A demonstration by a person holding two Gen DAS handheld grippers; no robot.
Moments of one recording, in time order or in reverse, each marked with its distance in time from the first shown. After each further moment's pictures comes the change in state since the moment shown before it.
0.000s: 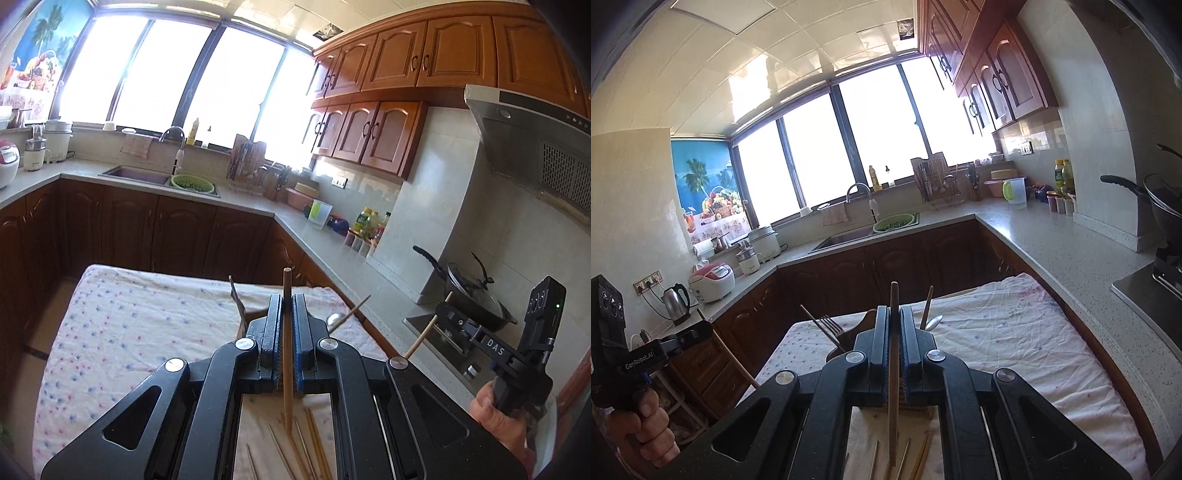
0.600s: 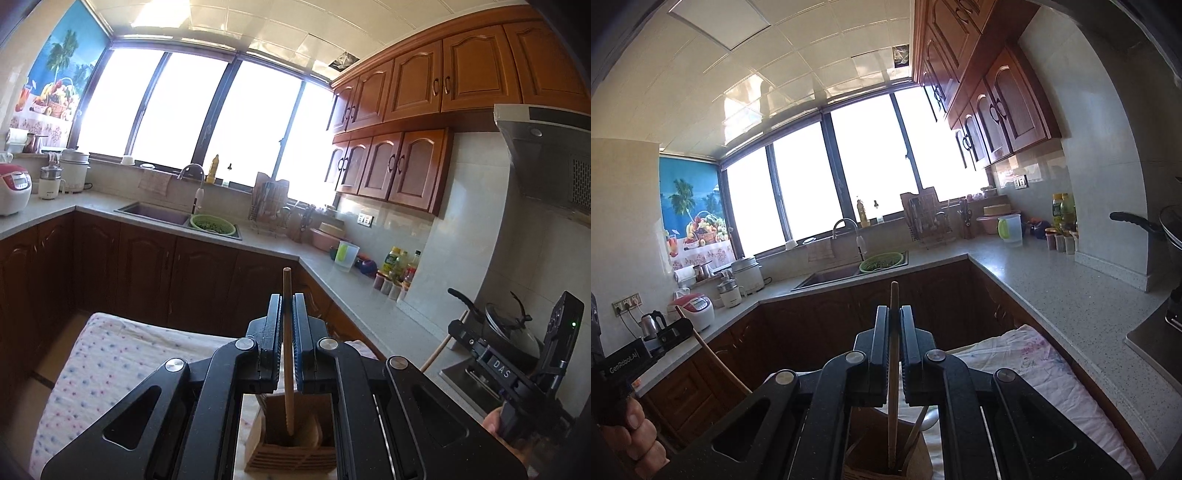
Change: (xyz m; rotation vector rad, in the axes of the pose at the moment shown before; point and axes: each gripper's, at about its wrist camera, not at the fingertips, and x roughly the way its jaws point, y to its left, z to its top) left arm 0.076 0.017 0.031 -0.001 -0.143 0.105; right arm 0.074 0.002 0.037 -0.018 -0.126 -0.056
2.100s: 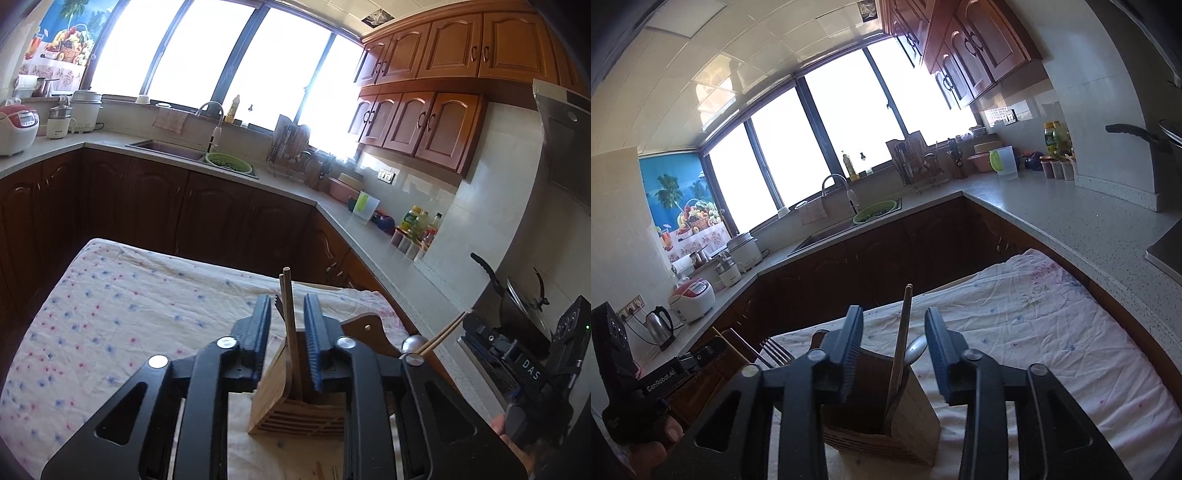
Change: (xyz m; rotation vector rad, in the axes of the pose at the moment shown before) left arm 0.043 0.027 -0.065 -0.089 0.191 0.044; right arm 0.032 -0.034 -0.059 0.138 0.168 0.019
